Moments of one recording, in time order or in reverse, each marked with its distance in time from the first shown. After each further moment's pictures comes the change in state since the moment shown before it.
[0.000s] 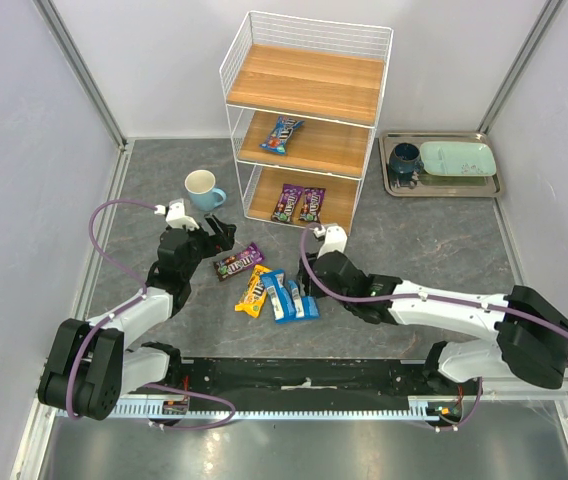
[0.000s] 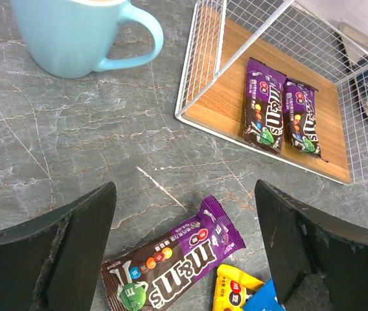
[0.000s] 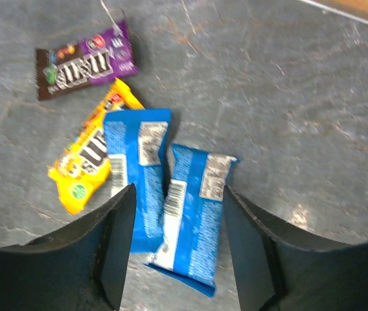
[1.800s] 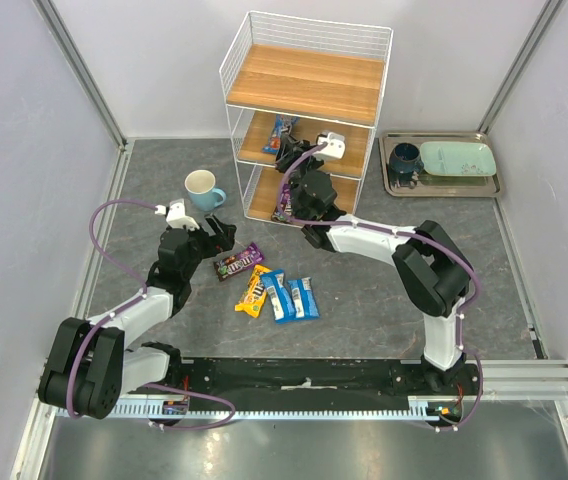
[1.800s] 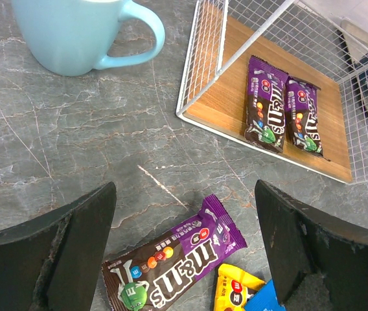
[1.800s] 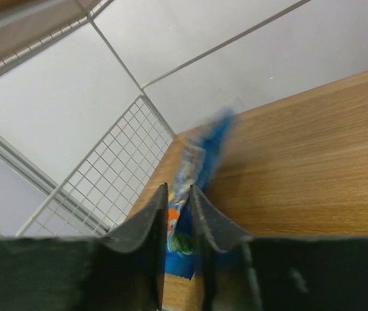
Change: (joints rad) left arm 0.000 0.006 0.000 0.000 0.000 0.000; right arm -0.259 0.621 0.612 0.981 0.296 -0.251
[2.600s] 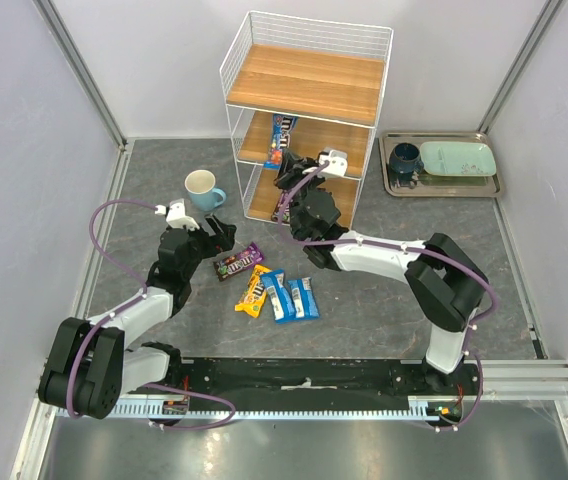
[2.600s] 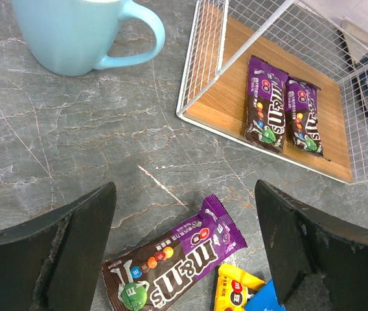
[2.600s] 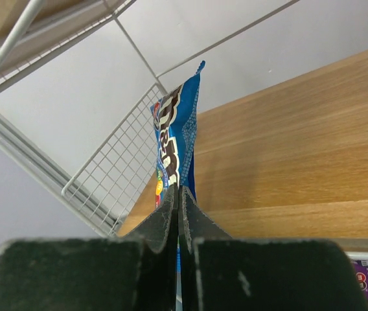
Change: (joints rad) left arm 0.000 0.000 0.000 0.000 0.000 0.000; right arm 0.092 -0.117 -0.148 0.047 0.090 -0.040
